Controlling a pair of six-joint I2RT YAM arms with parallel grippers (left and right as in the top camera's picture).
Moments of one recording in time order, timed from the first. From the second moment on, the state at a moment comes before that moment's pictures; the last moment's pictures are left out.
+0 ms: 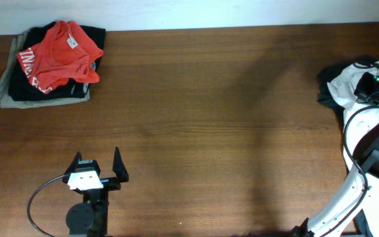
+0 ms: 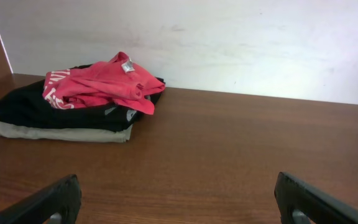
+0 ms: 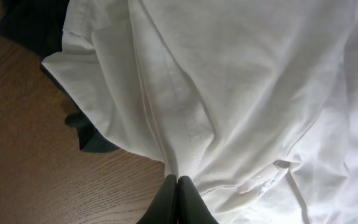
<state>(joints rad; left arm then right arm) -0.02 0.01 0.01 -0.07 -0.09 -0.09 -0.58 2.32 2.13 -1.25 -0.10 0.00</state>
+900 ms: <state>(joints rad) -0.02 0.01 0.01 -0.07 -0.09 -0.09 -0.58 2.32 2.06 -1.20 -0.08 0.00</state>
